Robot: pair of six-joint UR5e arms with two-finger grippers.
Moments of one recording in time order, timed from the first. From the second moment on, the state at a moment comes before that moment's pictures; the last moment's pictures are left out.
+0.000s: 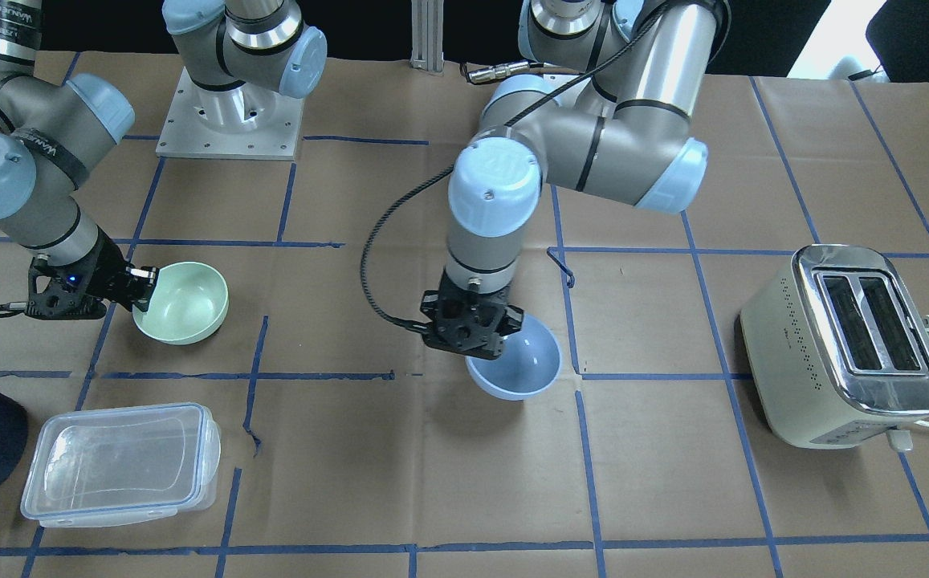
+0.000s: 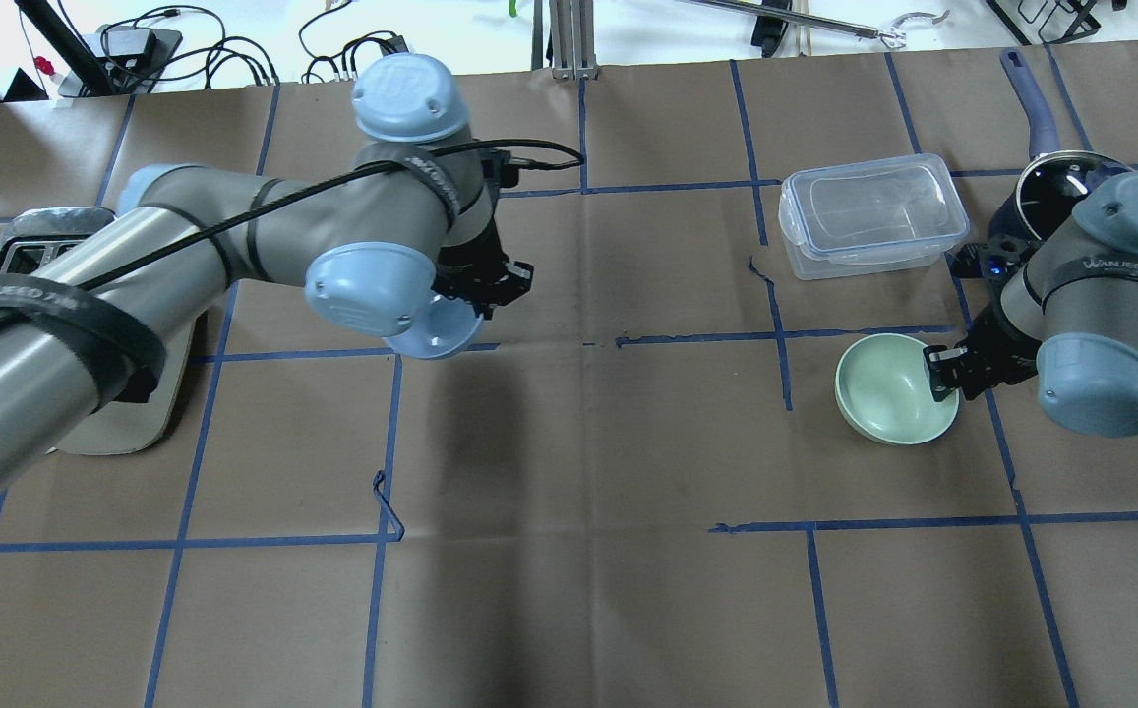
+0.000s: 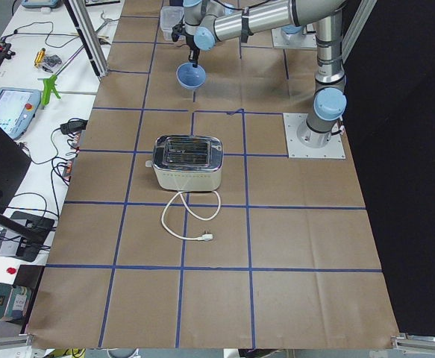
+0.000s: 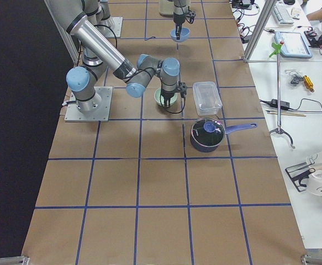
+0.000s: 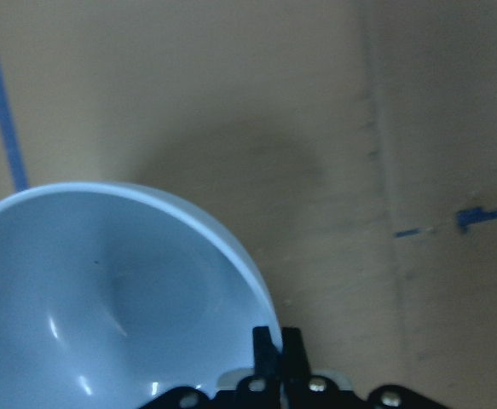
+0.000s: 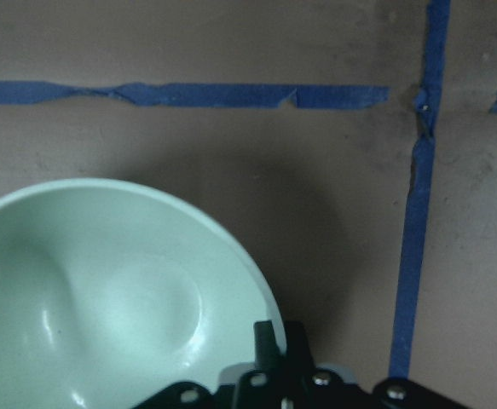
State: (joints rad) left arm -1.97 -2.01 -1.60 -1.06 1.57 -0.12; right arm 1.17 -1.41 2.15 -2.28 -1.57 -0.42
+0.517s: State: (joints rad) left arm -2.06 -2.09 -1.58 -1.05 1.58 -0.12; right arm 1.19 -1.49 1.99 -2.05 -1.57 -0.42
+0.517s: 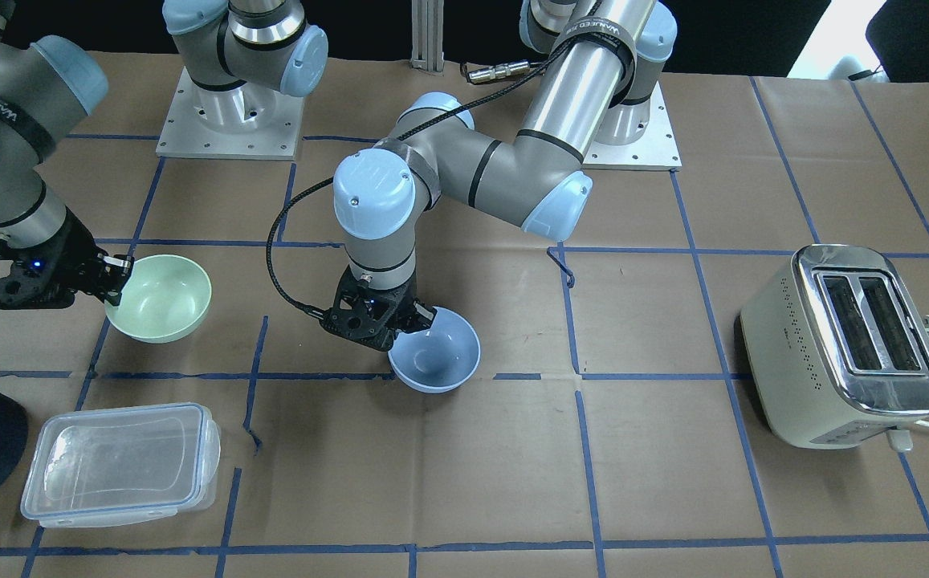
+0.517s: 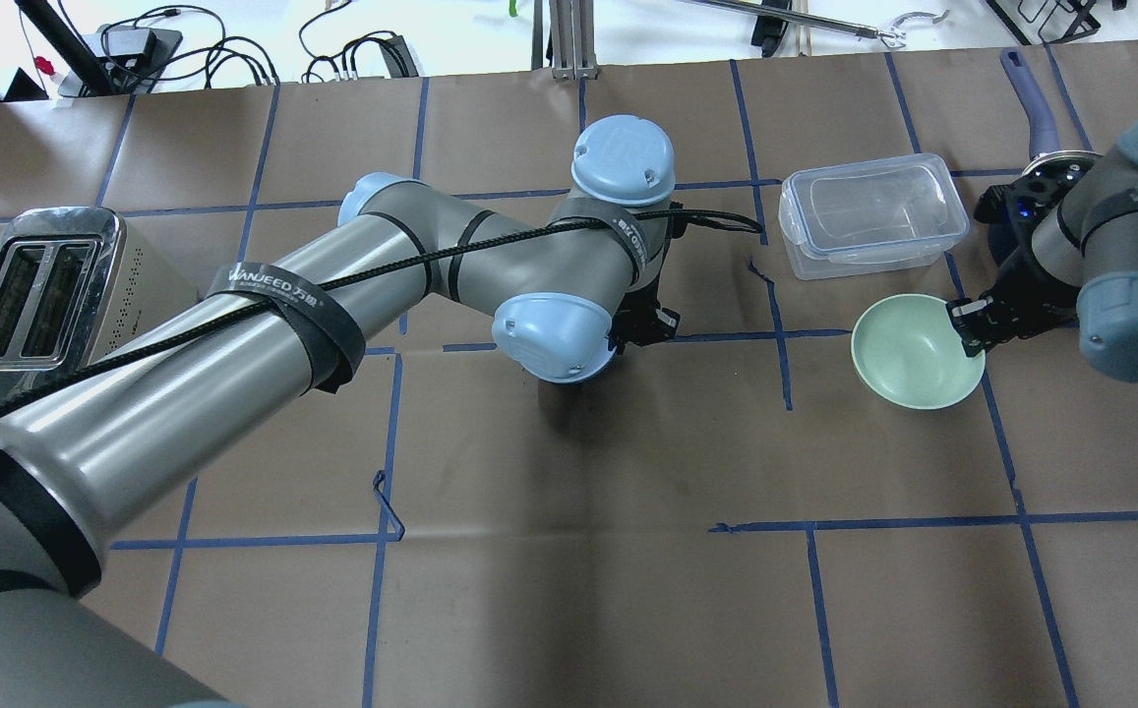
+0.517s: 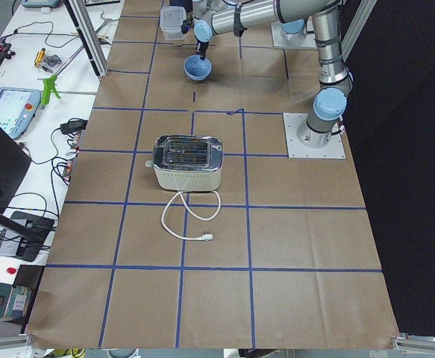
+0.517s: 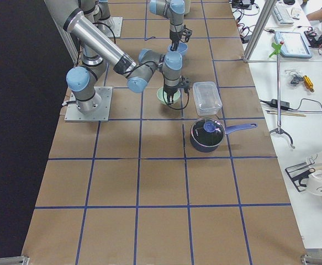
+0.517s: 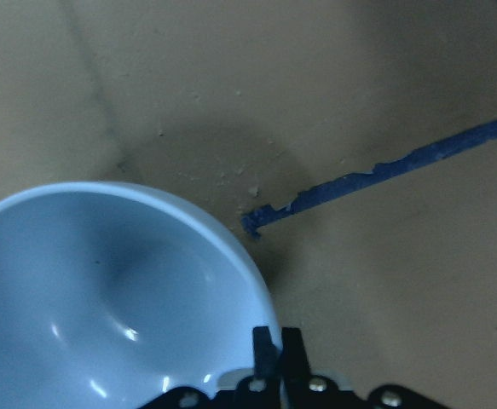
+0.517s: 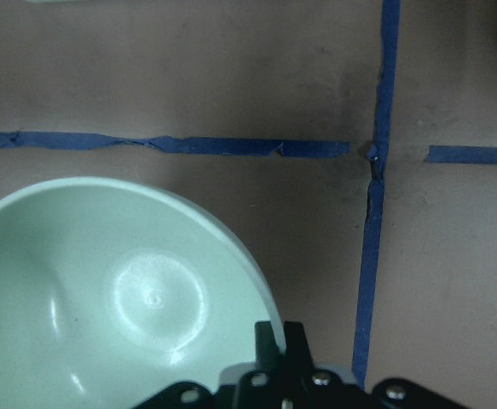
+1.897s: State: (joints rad) left arm -1.81 -1.69 -1.57 -1.48 1.57 -0.06; right arm 1.36 -1.53 1.71 -1.72 -1.46 -0.18
